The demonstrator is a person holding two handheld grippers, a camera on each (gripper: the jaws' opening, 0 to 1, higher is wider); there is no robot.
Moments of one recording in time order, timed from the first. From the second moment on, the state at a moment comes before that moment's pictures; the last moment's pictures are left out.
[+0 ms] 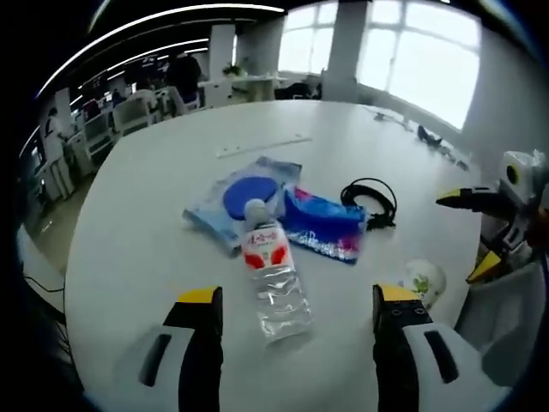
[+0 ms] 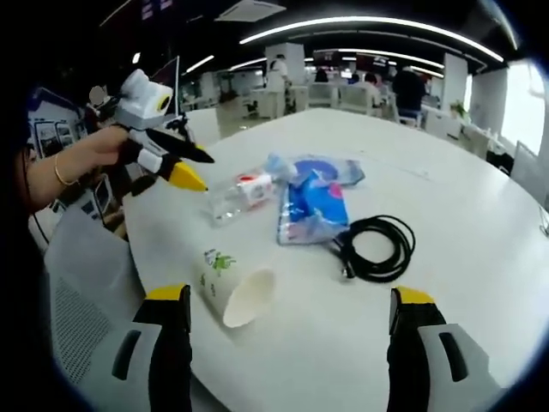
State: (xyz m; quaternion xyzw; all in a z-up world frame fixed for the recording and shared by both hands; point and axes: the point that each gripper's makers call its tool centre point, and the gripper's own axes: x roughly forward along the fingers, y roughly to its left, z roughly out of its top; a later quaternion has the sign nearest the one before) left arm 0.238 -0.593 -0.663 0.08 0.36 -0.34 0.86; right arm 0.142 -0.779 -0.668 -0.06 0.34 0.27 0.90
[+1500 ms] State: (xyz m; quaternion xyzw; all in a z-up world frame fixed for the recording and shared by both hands) left arm 0.300 -0.624 -0.707 0.11 0.40 -0.32 0.85; right arm 0.148 -0.791 -0.690 -0.02 0.36 0.26 0.90
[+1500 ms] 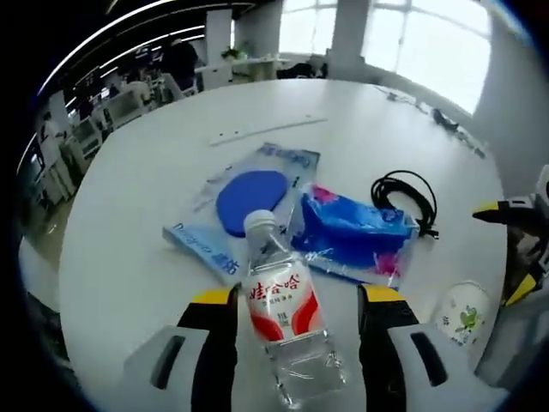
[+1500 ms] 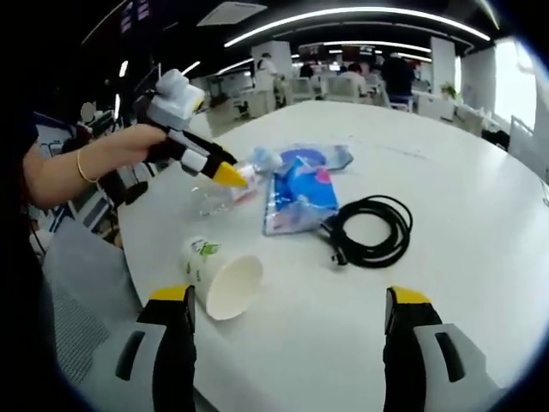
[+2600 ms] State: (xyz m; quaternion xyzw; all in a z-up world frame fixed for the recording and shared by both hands) left arm 0.314 -0.629 -0.731 0.08 0.50 -0.27 0.82; right arm 0.148 -0.798 -0.695 0.02 0.36 0.23 0.90
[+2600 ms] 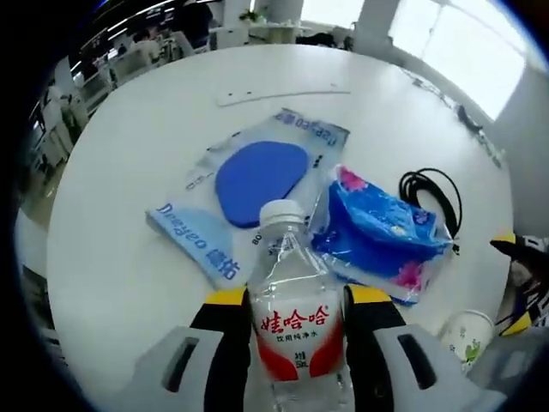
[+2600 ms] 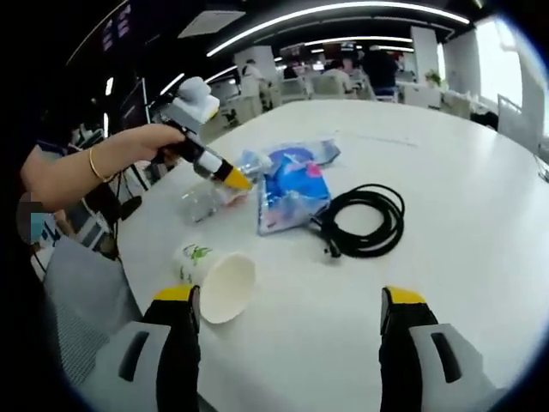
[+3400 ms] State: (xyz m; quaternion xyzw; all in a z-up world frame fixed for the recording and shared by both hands) left arm 0.312 -0.613 -0.696 0.02 0.44 -0.26 0.86; right arm 0.149 -0.793 -0.680 0.02 0.34 0.24 0.91
